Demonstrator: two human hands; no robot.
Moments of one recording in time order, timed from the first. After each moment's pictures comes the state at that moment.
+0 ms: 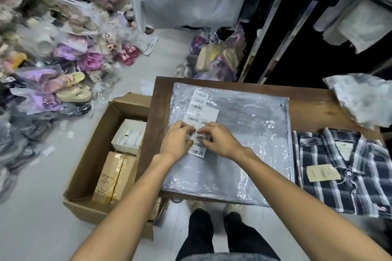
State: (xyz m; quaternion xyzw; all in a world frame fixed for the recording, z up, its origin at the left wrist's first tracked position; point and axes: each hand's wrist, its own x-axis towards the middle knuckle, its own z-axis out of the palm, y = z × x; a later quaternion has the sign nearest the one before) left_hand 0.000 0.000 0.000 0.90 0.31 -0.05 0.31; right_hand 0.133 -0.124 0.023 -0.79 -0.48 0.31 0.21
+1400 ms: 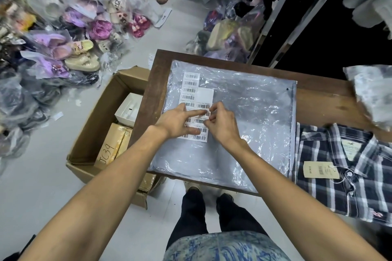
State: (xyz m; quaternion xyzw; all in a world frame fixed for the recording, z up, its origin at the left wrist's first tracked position) left_hand 0.016 -0.003 0.013 0.91 0.24 -0.22 0.25; right_hand 0.138 -0.138 0.005 -0.86 -0.32 0.28 0.27
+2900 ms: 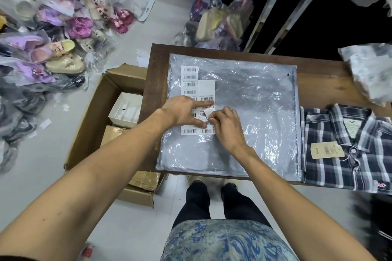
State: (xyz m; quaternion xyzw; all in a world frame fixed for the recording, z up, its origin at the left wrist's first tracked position) left_hand 0.033 0.021 0.016 0.95 0.12 -0.24 0.17; right_hand 0.104 -0.162 -0.020 -0.87 -0.37 0.20 0.25
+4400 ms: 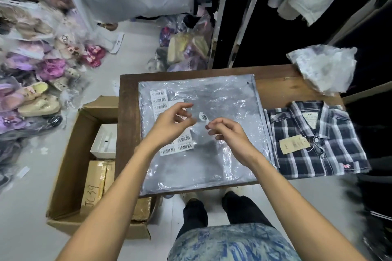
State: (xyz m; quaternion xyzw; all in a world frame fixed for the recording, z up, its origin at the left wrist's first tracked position) left_hand 0.047 -0.027 0.065 0.77 0.28 -0.02 0.58; right_hand 0.138 -0.219 0.068 -0.69 -0.07 0.41 0.60
